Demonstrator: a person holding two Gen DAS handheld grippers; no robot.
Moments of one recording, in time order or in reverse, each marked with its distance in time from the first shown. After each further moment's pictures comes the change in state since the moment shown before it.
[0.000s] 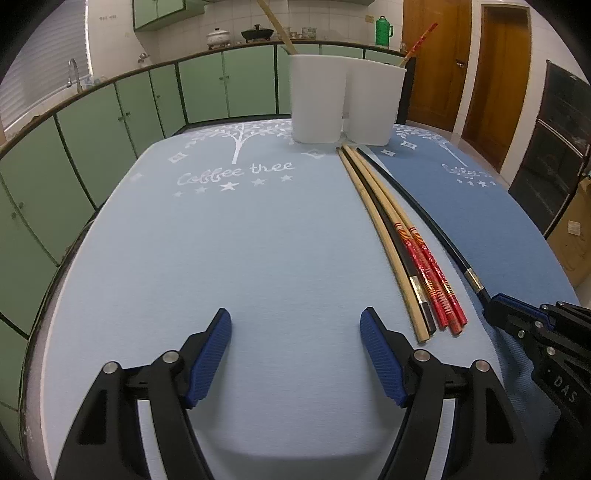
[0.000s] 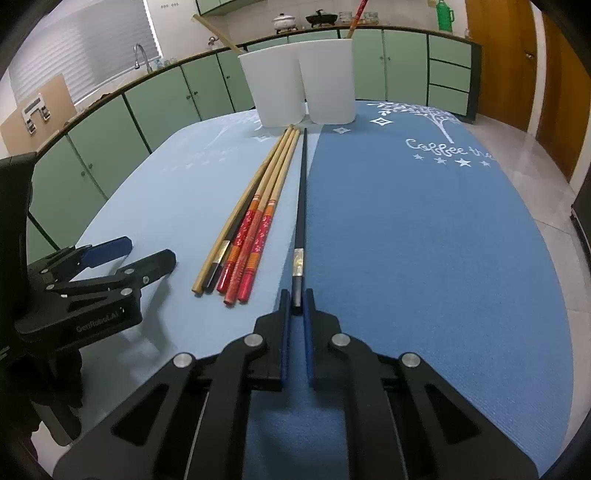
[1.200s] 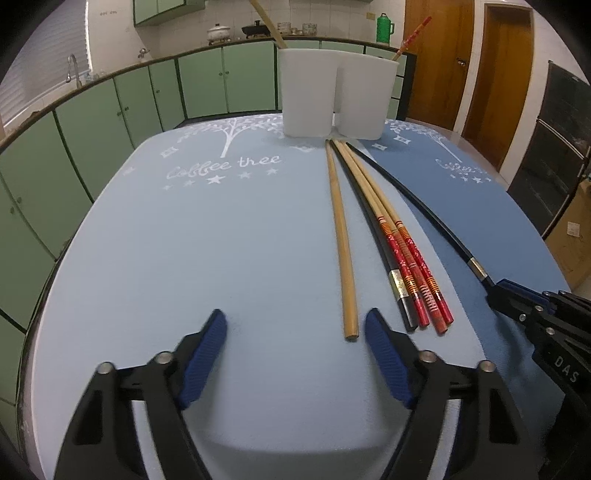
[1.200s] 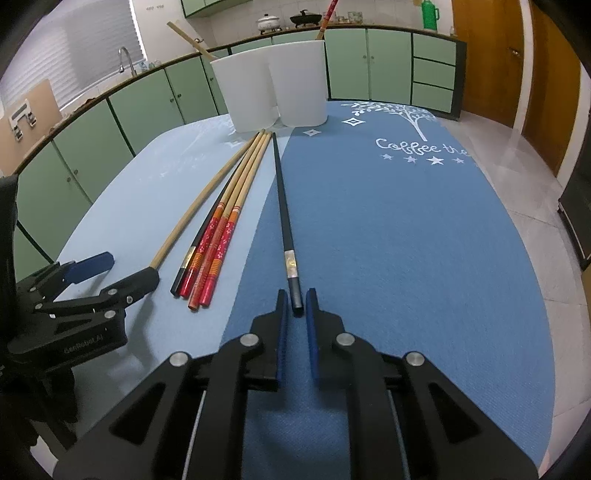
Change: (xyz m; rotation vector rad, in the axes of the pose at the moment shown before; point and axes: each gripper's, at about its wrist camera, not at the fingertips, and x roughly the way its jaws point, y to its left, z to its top) left arm 0.002 -0.017 -0.001 -0.010 0.014 0.001; right arm -0.003 -0.017 0.003 0.014 0.007 -0.045
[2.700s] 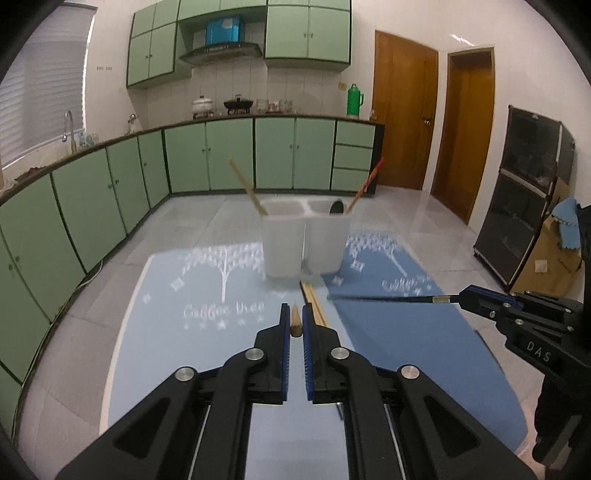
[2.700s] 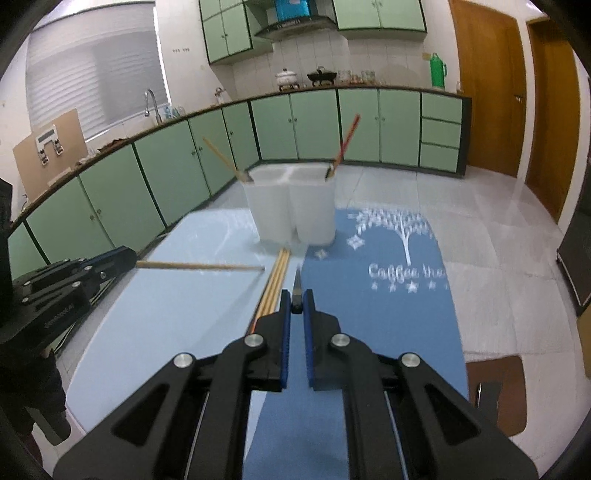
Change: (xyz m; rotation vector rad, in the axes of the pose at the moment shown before) left arm -0.122 0.000 0.084 0.041 -0.293 -0.094; right arm -0.108 0.005 0.085 -0.050 -0.222 0.042
